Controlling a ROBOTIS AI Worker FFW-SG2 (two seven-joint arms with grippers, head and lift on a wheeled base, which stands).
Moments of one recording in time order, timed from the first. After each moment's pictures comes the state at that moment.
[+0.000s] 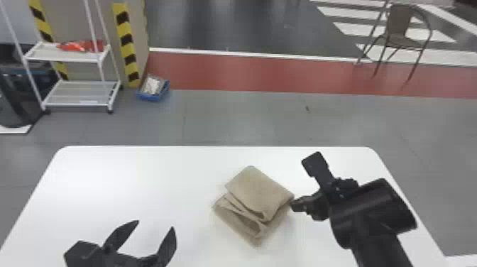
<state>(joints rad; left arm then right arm) 0.40 0.09 -0.11 -1.62 0.19 -0.06 -0.25 -0.19 -0.12 0.00 -1.40 0.60 0.80 0.78</state>
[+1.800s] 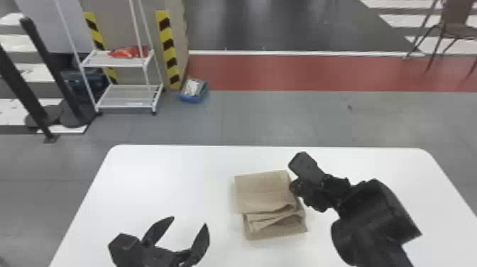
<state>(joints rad) 0.41 0.10 -0.07 -1.61 0.20 -0.07 -0.27 -0.20 0.00 0.11 -1.29 0.79 0.39 0.67</state>
